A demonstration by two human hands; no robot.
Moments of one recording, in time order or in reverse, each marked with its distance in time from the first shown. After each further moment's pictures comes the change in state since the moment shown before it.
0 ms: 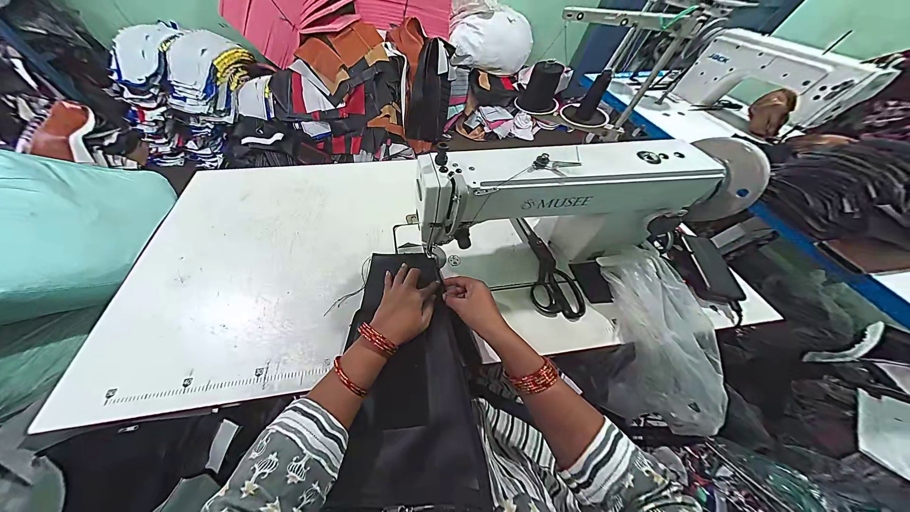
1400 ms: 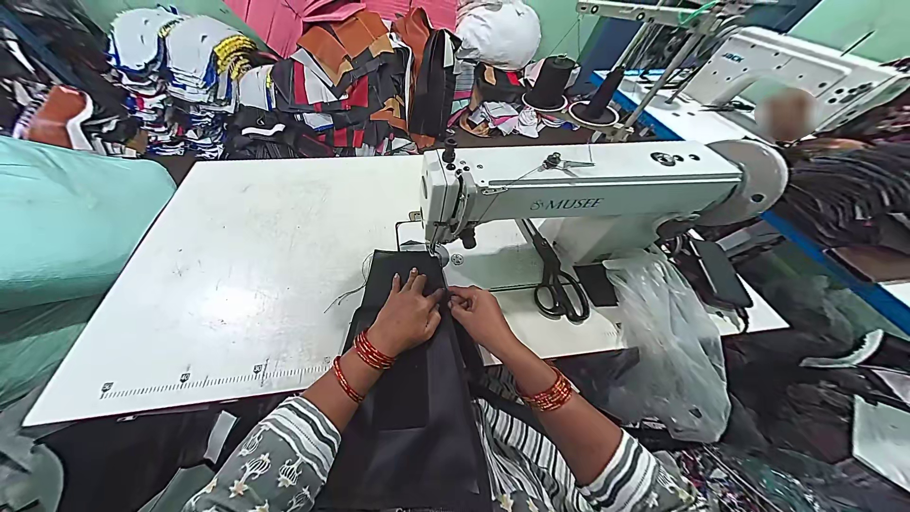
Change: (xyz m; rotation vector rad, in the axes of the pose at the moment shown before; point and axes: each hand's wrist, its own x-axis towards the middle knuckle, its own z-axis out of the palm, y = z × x) left_hand -0.009 0.001 0.007 0.031 0.000 0.118; right_hand -0.018 0.001 -0.004 -0.162 -0.031 -0.060
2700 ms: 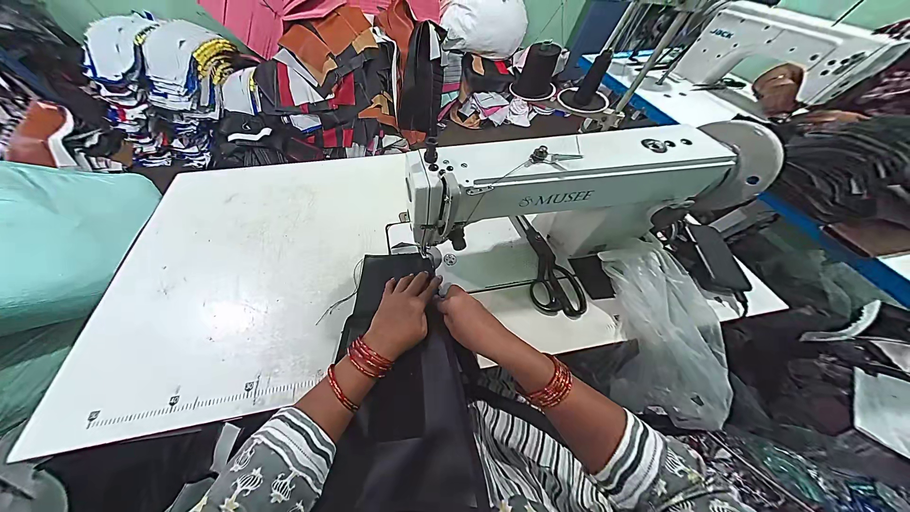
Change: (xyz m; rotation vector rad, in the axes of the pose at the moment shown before) left_hand 0.007 -0.001 0.005 0.018 0.110 0.013; right_hand 0.004 -0.031 -0.007 -0.530 -0.377 -0.040
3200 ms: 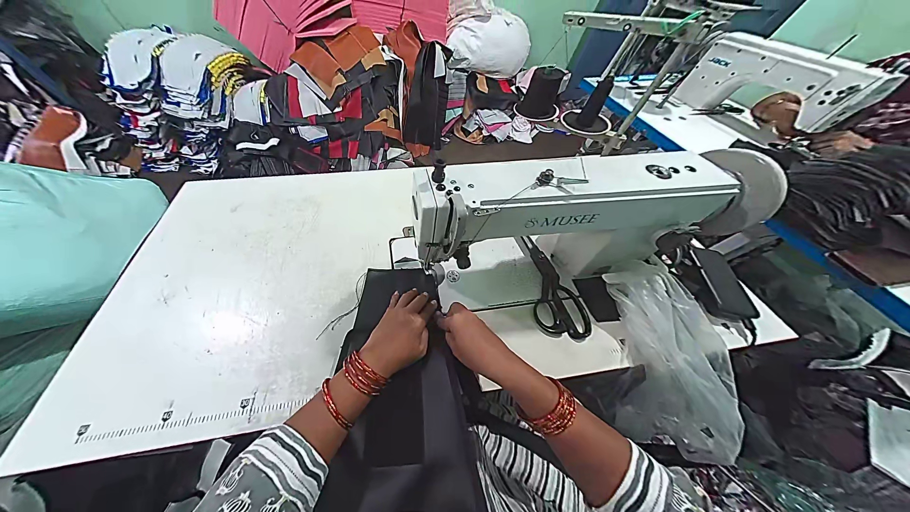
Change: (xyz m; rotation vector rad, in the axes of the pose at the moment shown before) left_hand 0.000 -0.008 -0.007 -0.046 -0.096 0.059; right_hand 0.004 0.001 0.000 0.028 -0.002 0.010
